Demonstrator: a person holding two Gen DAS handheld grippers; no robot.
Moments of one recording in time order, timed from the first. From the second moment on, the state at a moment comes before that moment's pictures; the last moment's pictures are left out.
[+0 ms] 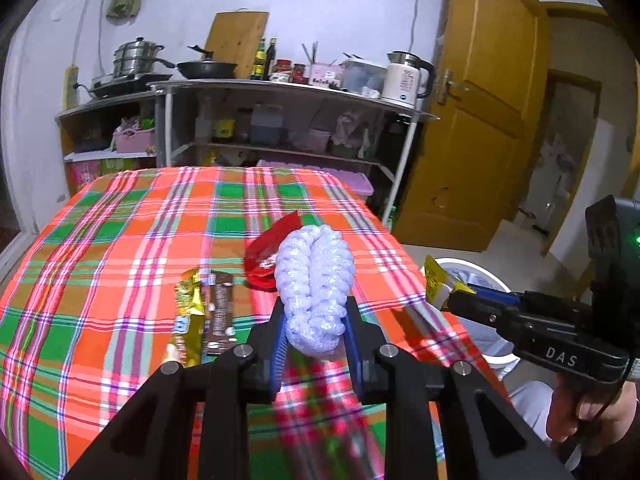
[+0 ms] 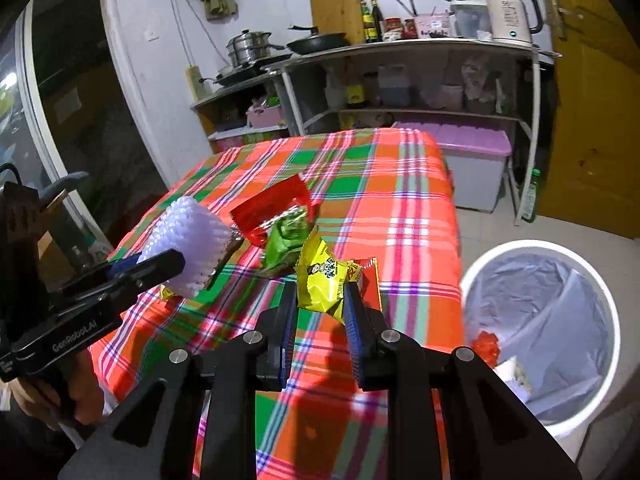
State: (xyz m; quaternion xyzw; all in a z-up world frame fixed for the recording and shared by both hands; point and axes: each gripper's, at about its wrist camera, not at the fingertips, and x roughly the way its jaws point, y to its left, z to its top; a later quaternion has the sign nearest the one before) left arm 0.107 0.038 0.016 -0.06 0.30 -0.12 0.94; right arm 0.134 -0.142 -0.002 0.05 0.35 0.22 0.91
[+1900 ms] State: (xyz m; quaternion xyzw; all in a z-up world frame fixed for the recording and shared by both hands) left arm 0.181 -0.179 -0.025 0.02 0.37 -0.28 0.88; right arm 0.145 -0.330 -0.056 0.14 0.40 0.04 0.91
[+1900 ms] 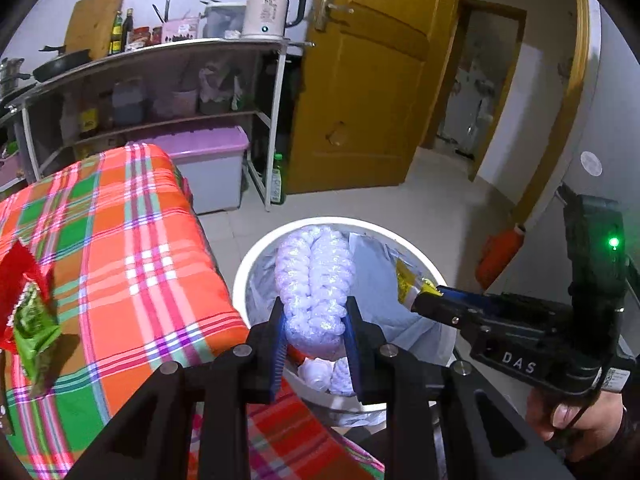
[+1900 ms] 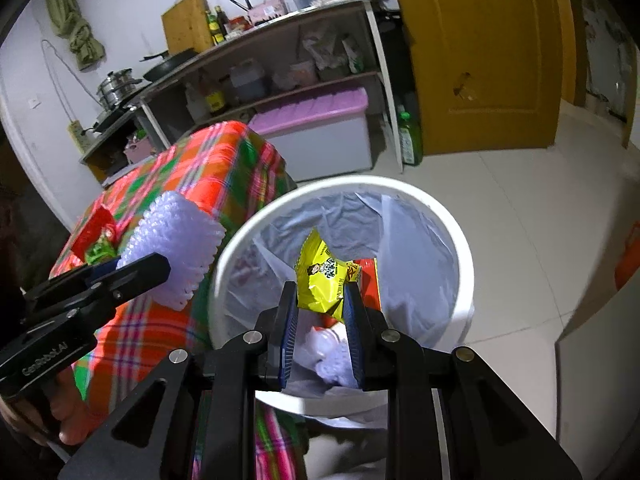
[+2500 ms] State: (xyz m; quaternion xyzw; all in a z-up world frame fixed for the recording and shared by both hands) left arm 0.210 -0.190 -0.049 0.00 0.42 -0.28 0.86; right arm 0.155 -0.341 -0.073 0.15 0.42 0.02 0.89
